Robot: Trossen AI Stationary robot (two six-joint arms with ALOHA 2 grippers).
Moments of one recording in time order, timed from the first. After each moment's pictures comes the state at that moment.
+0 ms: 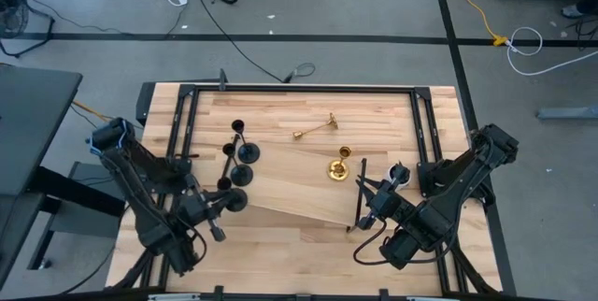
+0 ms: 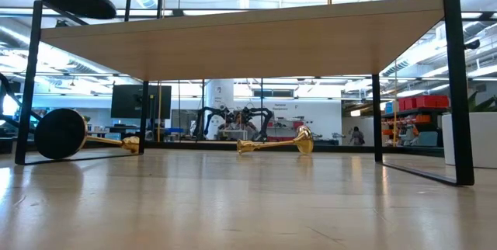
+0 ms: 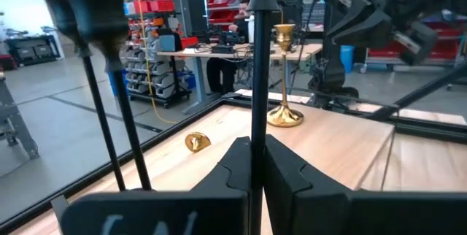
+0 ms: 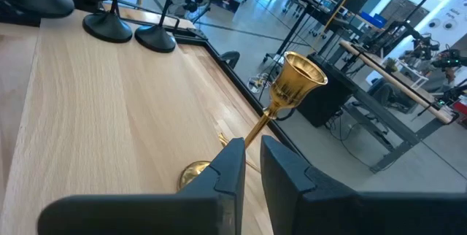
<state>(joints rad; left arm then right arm) -1.01 1.50 1.10 -1.32 -1.57 -1.72 0.79 1.58 1.39 -1.30 1.29 1.03</state>
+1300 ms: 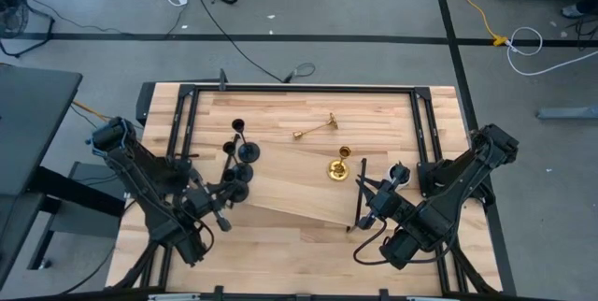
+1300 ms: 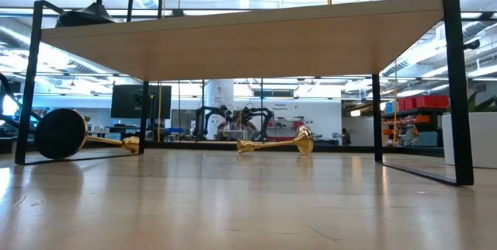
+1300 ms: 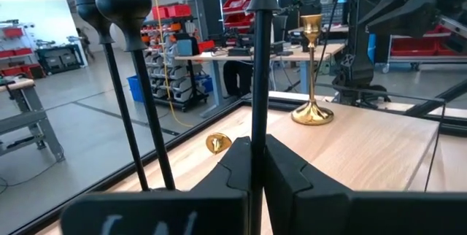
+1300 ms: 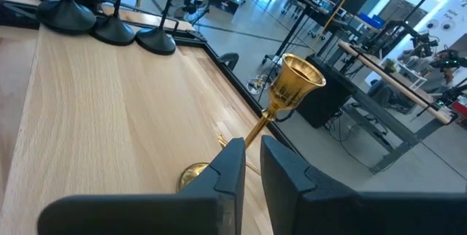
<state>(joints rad) -0.94 1.50 1.02 -1.33 -1.57 -1.77 0.79 1.58 1.39 -1.30 1.29 1.03</state>
